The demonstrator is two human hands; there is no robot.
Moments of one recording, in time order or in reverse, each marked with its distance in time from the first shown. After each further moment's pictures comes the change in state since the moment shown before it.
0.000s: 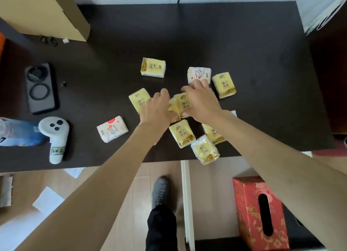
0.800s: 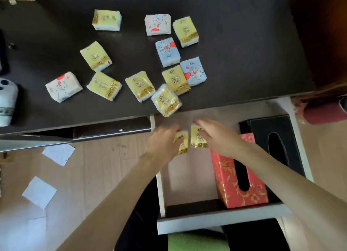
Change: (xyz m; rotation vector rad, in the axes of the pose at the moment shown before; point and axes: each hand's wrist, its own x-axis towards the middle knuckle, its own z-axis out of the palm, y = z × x) left_hand -0.176 0.061 0.170 -0.114 -0.203 0.183; right_hand -0.243 0.105 0.113 0.356 -0.229 0.051
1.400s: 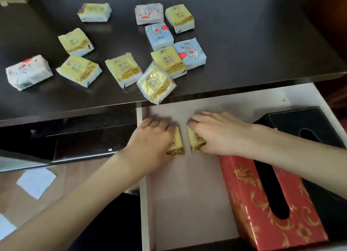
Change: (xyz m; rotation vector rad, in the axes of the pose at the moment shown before) left_hand 0.027 -0.035 0.038 0.803 0.148 0.356; right_hand 0.039 0.017 0.035 -0.691 0.108 -0.306
